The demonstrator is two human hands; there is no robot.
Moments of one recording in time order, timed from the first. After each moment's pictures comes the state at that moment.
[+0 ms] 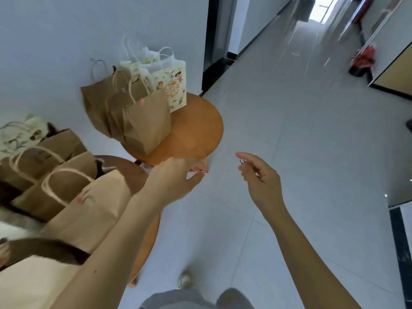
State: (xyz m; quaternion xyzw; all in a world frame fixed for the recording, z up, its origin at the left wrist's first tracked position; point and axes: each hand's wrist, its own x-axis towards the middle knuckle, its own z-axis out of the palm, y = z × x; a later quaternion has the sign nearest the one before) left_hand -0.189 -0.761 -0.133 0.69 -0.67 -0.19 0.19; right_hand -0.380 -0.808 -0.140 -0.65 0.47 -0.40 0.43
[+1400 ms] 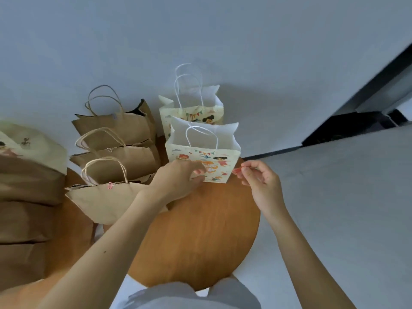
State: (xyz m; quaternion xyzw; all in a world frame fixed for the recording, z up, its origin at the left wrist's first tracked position) left_hand 0.022 -1.281 -0.188 0.91 -0.31 -0.22 0.17; right_hand -0.085 -1.449 -0.198 -0.72 0.23 -0.12 0.64
